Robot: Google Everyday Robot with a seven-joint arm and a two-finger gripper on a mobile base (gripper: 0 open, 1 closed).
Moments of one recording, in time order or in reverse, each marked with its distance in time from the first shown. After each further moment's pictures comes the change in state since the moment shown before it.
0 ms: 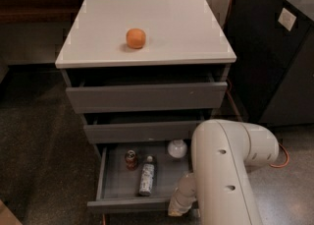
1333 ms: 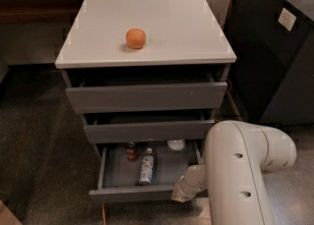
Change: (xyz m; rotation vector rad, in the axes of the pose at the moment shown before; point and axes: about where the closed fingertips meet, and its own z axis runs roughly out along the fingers) arm 0.008 -0.056 -0.032 0.133 -0.047 0.089
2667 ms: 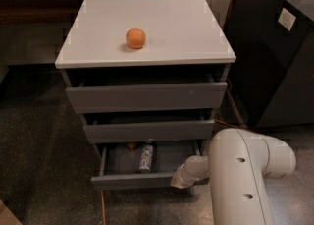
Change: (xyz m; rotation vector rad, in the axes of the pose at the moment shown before) arm -0.008 -0.070 0.012 0.088 -0.049 0.003
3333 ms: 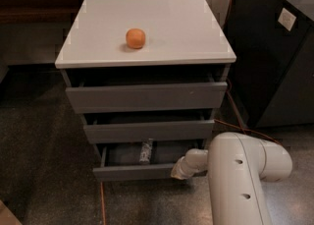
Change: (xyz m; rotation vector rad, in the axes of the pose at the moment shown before) arm -0.002 -0.045 0.008 0.043 -0.015 -0.003
